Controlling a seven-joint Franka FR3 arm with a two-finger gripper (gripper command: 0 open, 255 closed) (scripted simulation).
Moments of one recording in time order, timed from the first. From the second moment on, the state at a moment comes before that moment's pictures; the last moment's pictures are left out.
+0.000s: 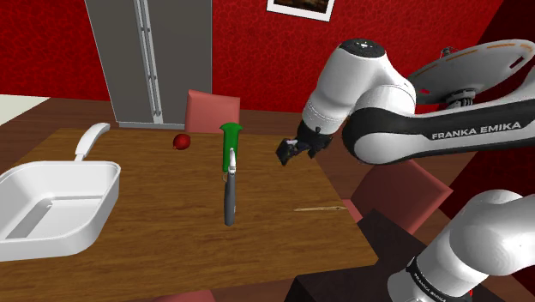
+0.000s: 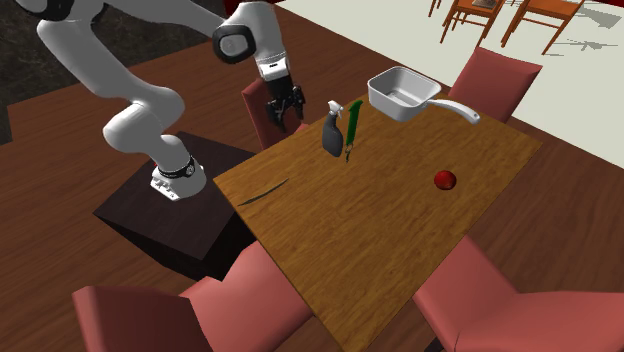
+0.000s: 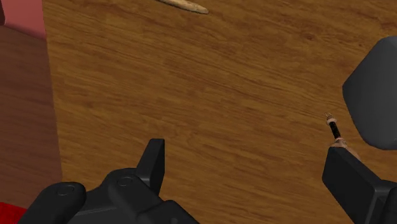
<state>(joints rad) -0.07 -0.55 0.56 -2.56 -0.03 2.31 0.68</state>
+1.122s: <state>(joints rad) -0.26 0.45 1.04 -1.98 -1.28 1.96 1.86</state>
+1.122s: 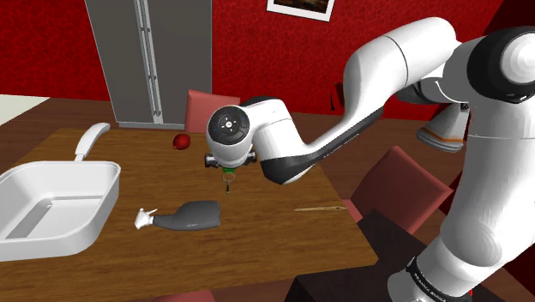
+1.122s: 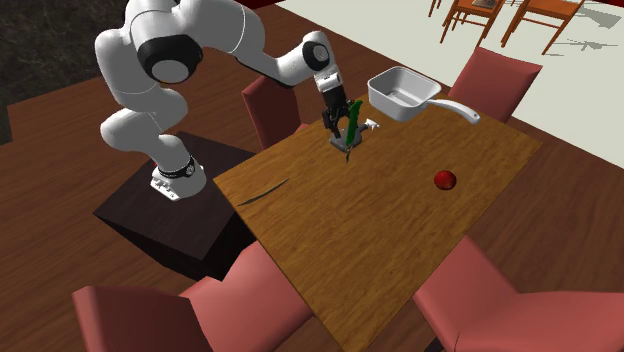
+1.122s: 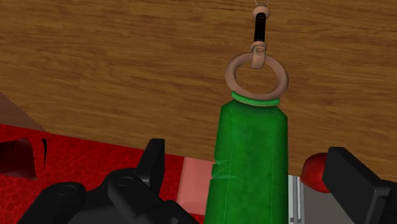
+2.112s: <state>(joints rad) -0.19 0.54 0.98 -1.97 -1.37 1.94 1.94</state>
